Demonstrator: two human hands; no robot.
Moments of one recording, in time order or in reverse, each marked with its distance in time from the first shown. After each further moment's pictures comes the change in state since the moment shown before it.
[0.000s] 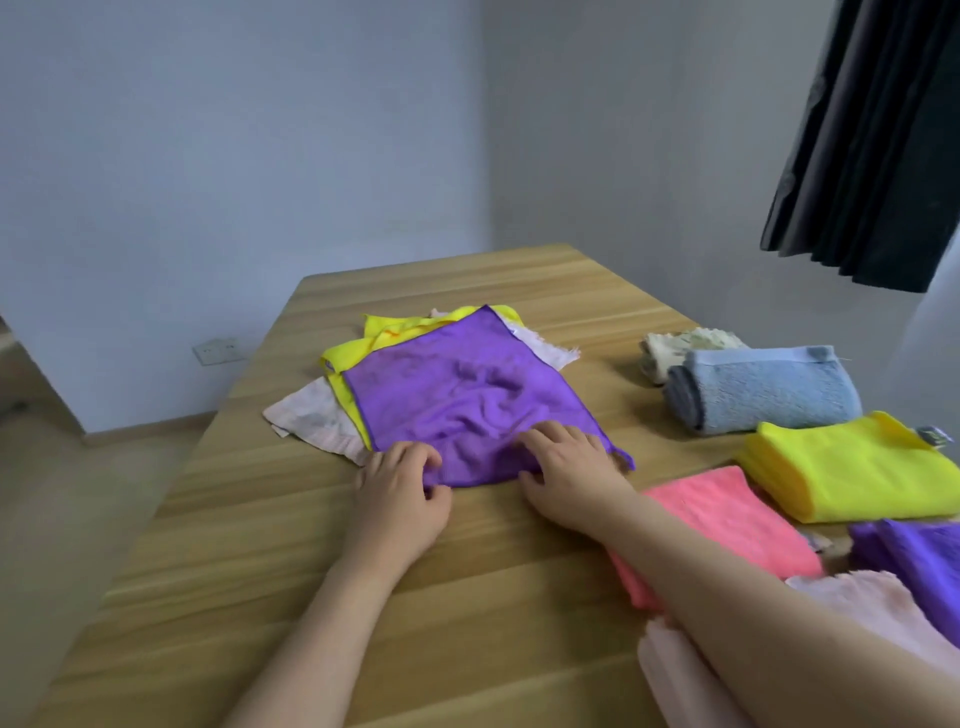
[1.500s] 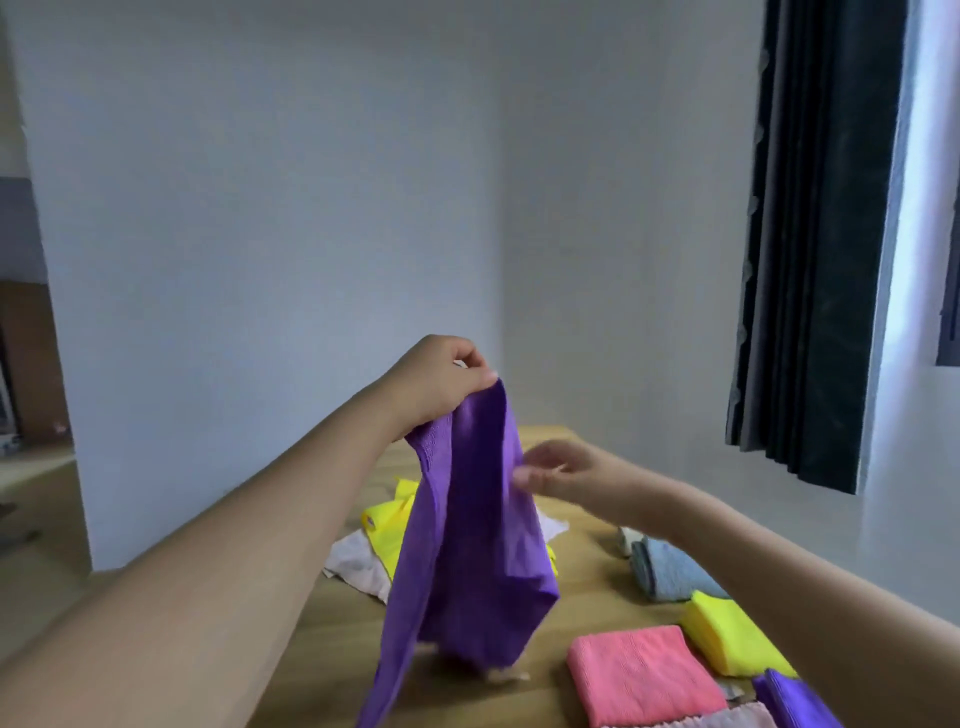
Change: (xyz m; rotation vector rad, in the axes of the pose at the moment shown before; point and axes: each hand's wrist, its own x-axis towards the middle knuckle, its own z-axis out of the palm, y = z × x) left_hand 0.053 0.167 -0.307 -0.497 -0.033 0.151; right_hand -0.057 -0.059 -0.242 0.609 -0.028 -0.101
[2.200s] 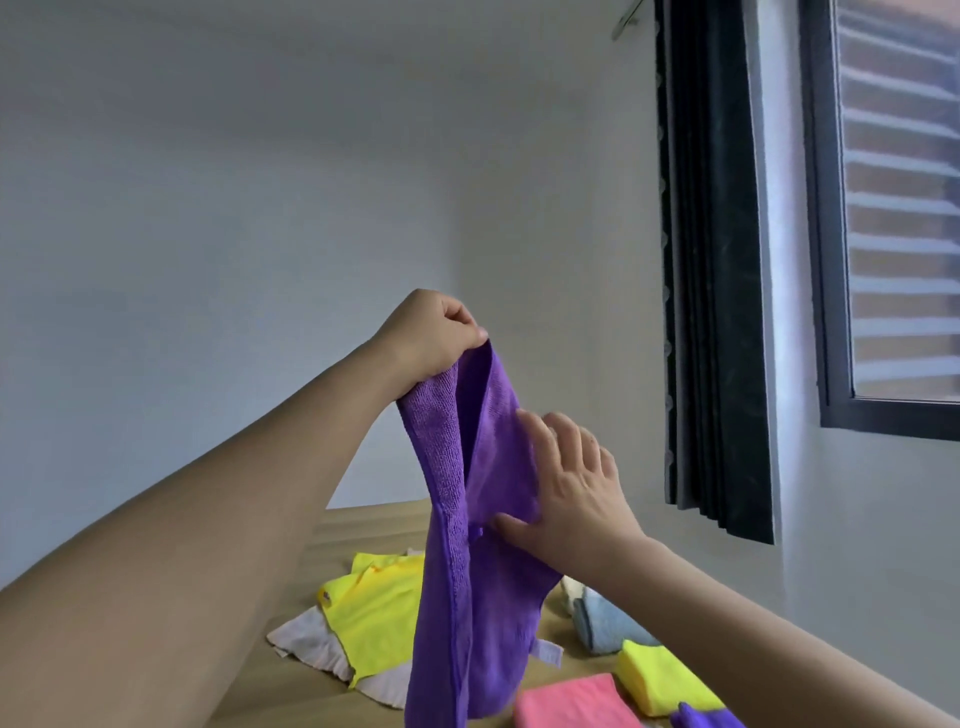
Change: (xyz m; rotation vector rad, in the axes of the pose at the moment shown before) left_hand -0.031 0.152 -0.052 -0.013 0.192 0.206; right_hand -0.097 -0.080 -0.028 -0.808 0.668 -0.258
